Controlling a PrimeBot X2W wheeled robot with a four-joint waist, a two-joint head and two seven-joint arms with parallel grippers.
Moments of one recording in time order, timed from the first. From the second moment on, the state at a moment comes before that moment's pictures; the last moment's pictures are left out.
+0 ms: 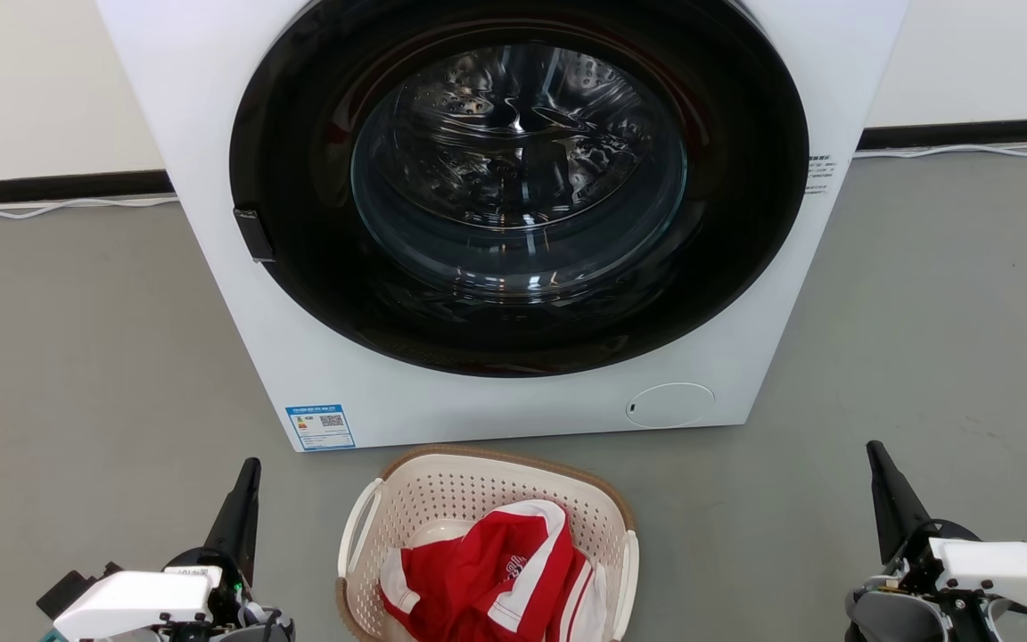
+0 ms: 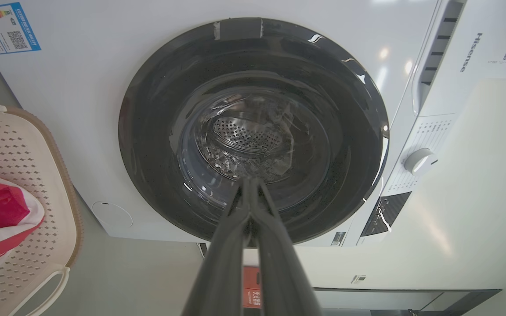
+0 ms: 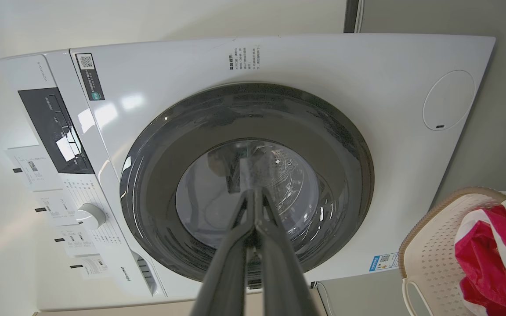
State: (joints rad) left arm -0.05 0.04 0.09 0.27 -1.61 -0.12 0.11; right arm -0.07 -0.04 -0.13 0.27 1.60 0.12 0.11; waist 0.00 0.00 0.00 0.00
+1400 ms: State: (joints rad) left arm 0.01 0.03 0.08 0.32 -1.61 -0.12 0.10; right arm 0.00 -0.03 -0.12 0.33 1.60 0.12 0.10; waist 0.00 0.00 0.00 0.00
